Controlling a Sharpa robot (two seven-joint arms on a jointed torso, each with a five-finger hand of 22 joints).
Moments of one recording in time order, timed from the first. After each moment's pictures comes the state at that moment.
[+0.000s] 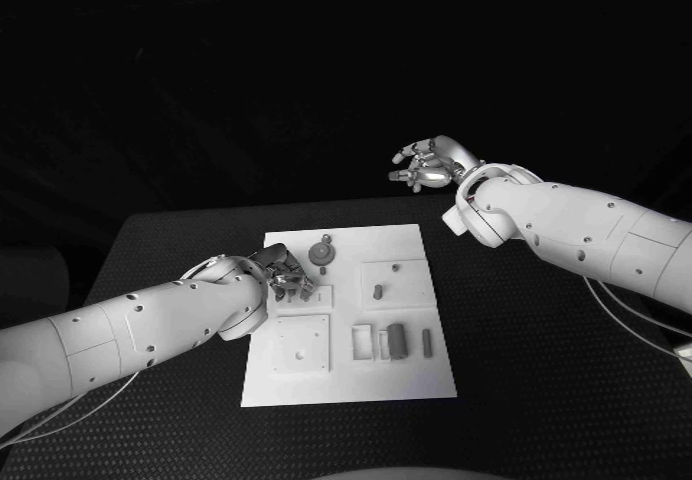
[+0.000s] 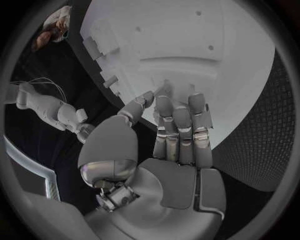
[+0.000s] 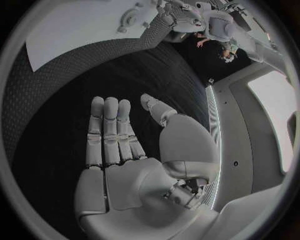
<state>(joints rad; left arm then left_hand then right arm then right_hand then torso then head) 1.20 -0.56 -0.18 1.24 -1.05 -0.32 -0.35 0.96 -0.10 0.57 -0.27 0.35 1.14 0.04 0.29 0.71 1.36 -0.08 0.71 0.72 1.13 -0.16 1.39 0.36 0.01 1.24 -0.25 0.50 1.31 1.30 -0.63 -0.03 1.07 -0.85 -0.40 0.12 1.02 -0.12 0.56 -0.17 0.19 0.77 0.15 0.17 0.71 0.96 0.05 0.94 0.61 1.07 -0.02 0.88 0.84 0.25 0.91 0.13 0.56 1.19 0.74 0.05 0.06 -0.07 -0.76</state>
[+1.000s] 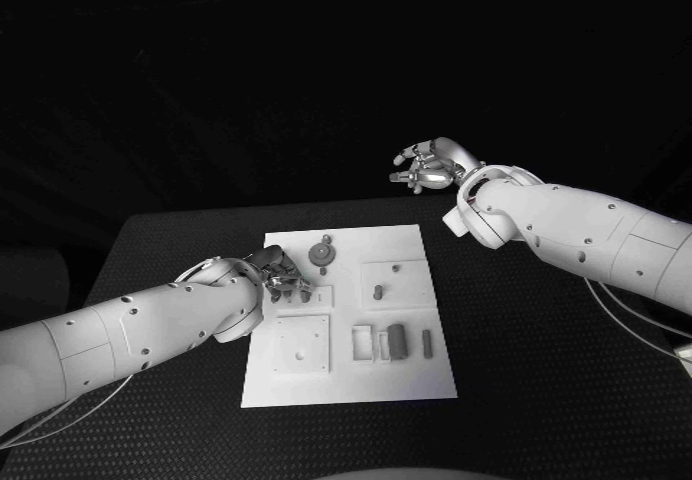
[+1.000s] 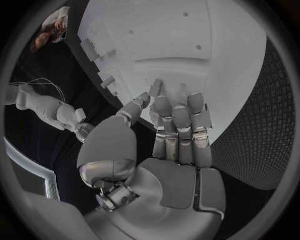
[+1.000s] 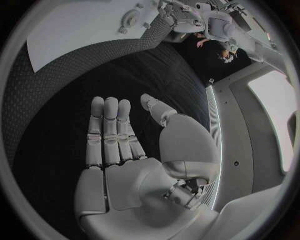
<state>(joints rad) 1.19 -0.58 -0.18 1.24 -1.06 -0.32 -0.35 0.92 -0.17 0.52 -0.21 0.25 1.12 0.05 0.27 0.75 1.36 -0.07 0.71 0.72 1.13 -0.16 1.39 0.36 0.01 1.24 -0.25 0.49 1.31 1.30 -0.64 -0.03 1.07 -0.85 -0.39 0.12 1.02 -0.12 0.56 -0.17 0.19 0.77 0.15 0.18 0.70 0.96 0.05 0.94 0.61 1.07 -0.02 0.88 0.85 0.25 0.91 0.13 0.55 1.19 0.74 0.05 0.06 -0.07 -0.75</state>
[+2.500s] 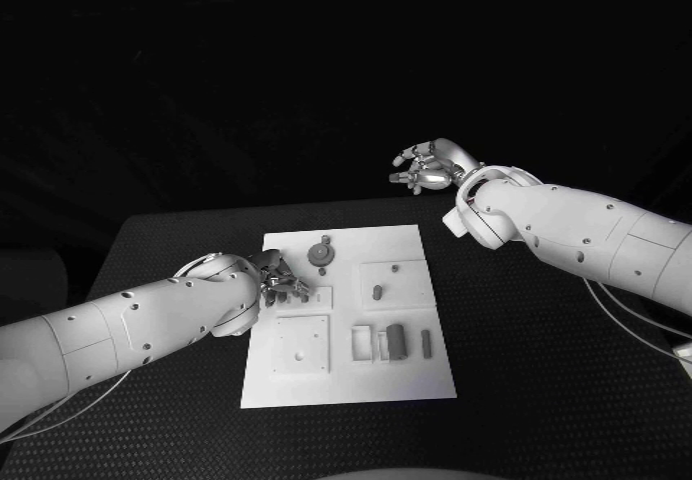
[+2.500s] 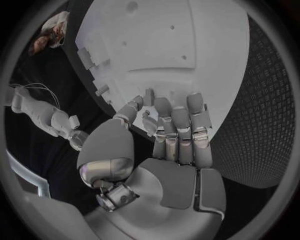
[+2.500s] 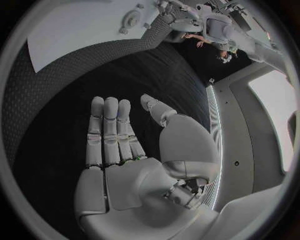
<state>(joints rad) 1.21 -0.56 -0.18 1.20 -1.08 -0.19 -0.43 0.83 -0.14 0.43 -0.19 0.26 1.12 0.04 0.26 0.76 1.36 -0.07 0.71 0.73 1.13 -0.17 1.39 0.36 0.01 1.25 -0.26 0.47 1.31 1.30 -0.63 -0.03 1.07 -0.85 -0.39 0.12 1.02 -0.12 0.56 -0.17 0.19 0.77 0.15 0.17 0.70 0.96 0.05 0.94 0.61 1.07 -0.02 0.87 0.85 0.25 0.91 0.13 0.55 1.19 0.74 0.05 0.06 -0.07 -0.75</state>
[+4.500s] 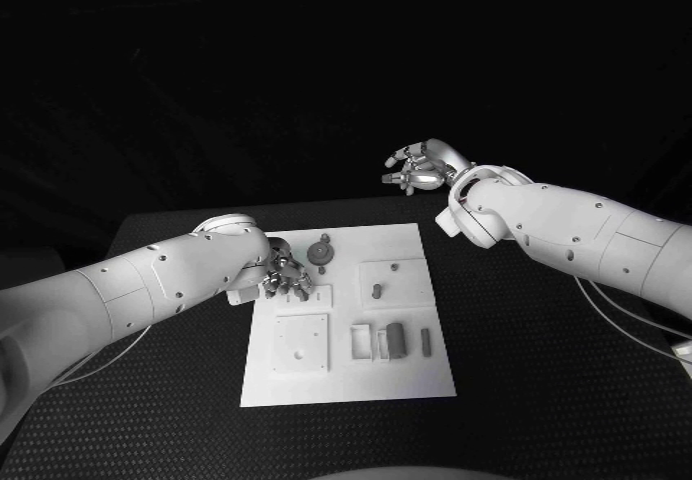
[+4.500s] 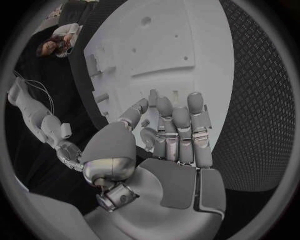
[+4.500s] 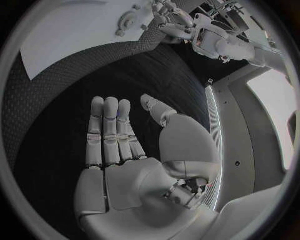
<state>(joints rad) 1.29 -0.41 -0.18 0.99 -1.01 0.22 -0.48 0.80 -0.06 0.44 -0.25 0.30 1.10 0.05 0.24 0.76 1.33 -0.06 0.71 0.74 1.10 -0.15 1.39 0.36 0.01 1.22 -0.25 0.47 1.31 1.29 -0.61 -0.03 1.05 -0.85 -0.38 0.12 1.02 -0.12 0.56 -0.17 0.19 0.77 0.15 0.17 0.70 0.96 0.05 0.94 0.60 1.07 -0.02 0.87 0.86 0.25 0.91 0.13 0.55 1.20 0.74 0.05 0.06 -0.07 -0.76</state>
